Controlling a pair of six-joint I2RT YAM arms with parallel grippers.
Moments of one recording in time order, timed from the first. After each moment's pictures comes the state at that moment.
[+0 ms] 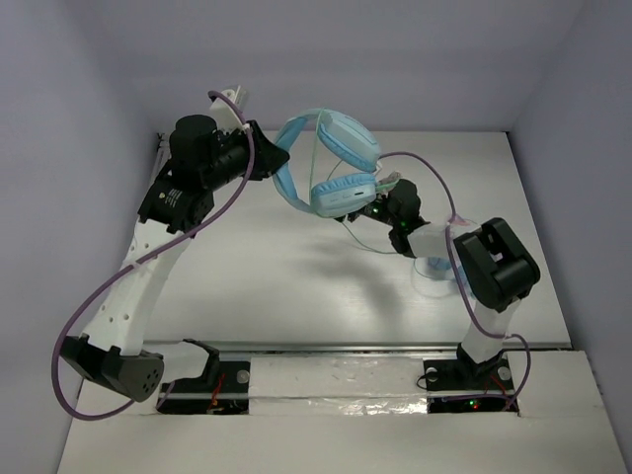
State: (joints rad) left arm -0.38 1.25 1.51 -0.50 0.30 -0.45; right arm 0.49 1.82 0.92 0.95 -0.63 0.70
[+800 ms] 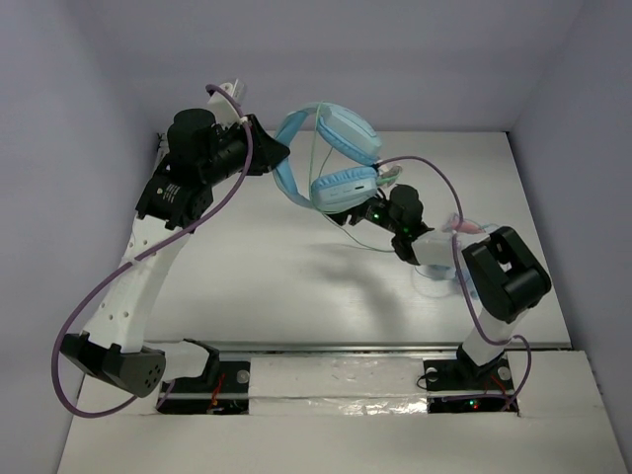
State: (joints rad) left arm -0.38 1.27 1.57 -0.53 0.29 -0.48; right arm 0.52 1.74 0.85 0.90 -0.46 0.59
